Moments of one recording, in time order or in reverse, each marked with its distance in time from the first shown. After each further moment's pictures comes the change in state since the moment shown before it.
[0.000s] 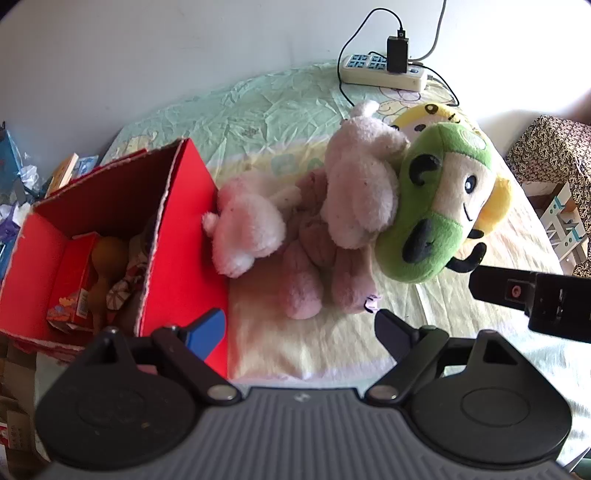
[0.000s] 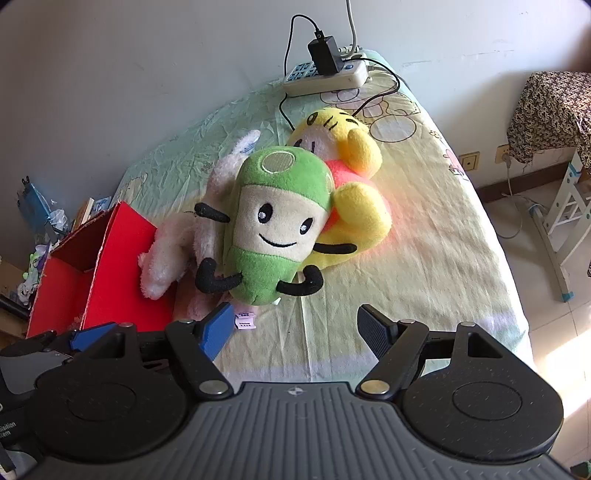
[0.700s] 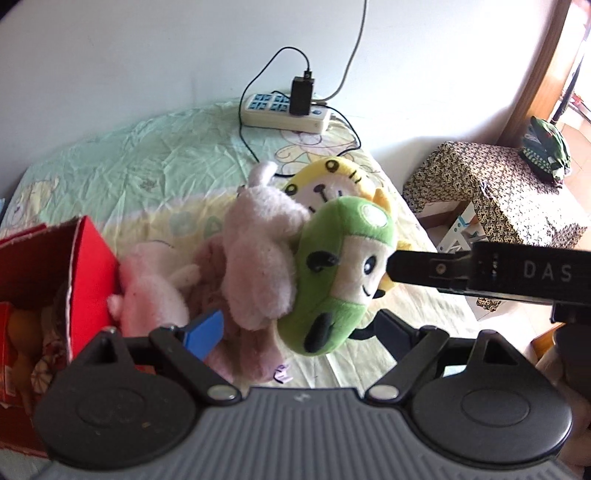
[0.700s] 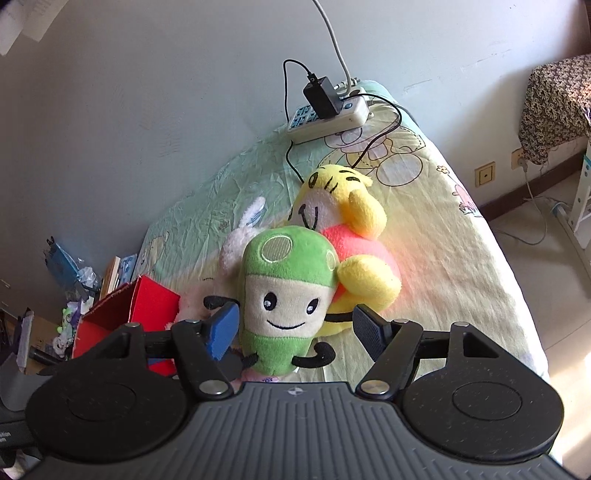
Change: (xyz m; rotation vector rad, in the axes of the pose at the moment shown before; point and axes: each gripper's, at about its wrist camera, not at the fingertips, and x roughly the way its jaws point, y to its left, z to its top) left arm -0.001 -0.011 0.042 0.091 -0.101 -0.341; right arm -0.002 -0.026 0.037 0.123 -0.100 0.123
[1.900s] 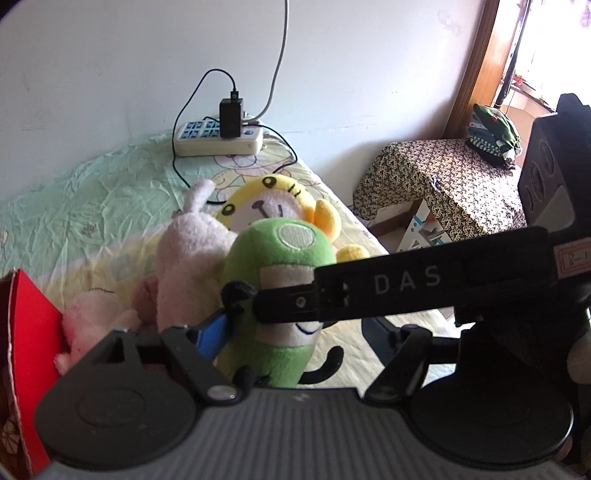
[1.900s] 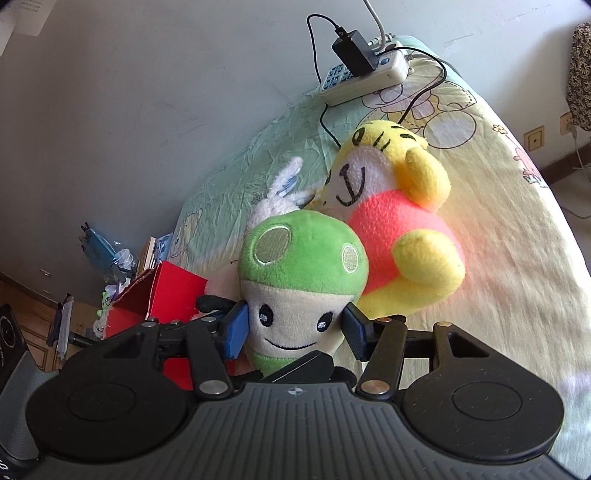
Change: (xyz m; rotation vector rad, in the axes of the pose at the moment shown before) left arm 0.009 -0.023 -0.004 0.126 -0.082 -0.138; right arm 0.040 0.000 -0.001 0.016 0.114 0.169
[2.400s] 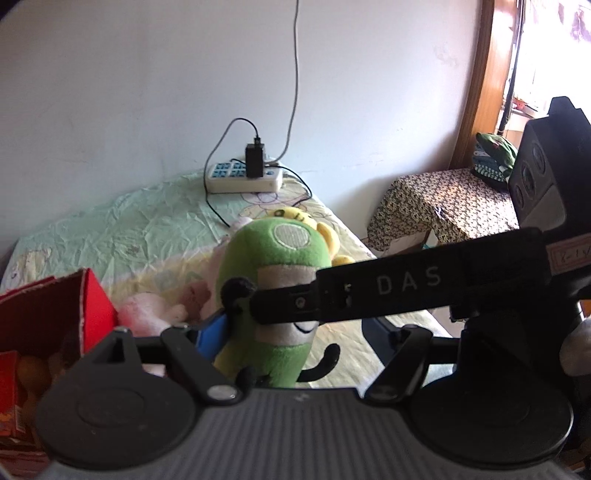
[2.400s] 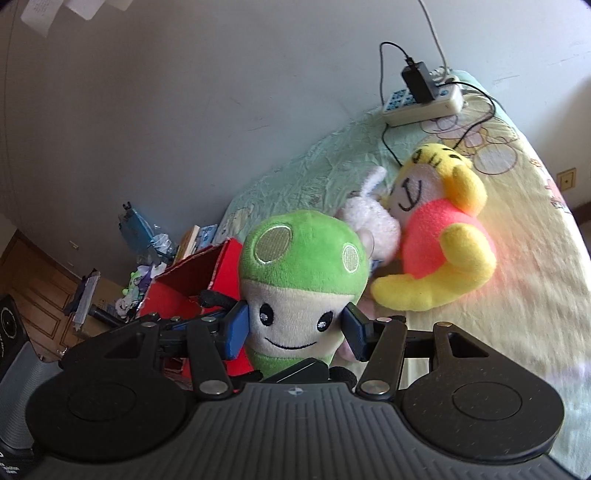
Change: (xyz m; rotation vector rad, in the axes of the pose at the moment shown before) left arm -0.081 -0.009 -0.028 0.004 -0.143 0.101; right arm -0.027 0.042 -0.022 -0.154 -0.049 0.105
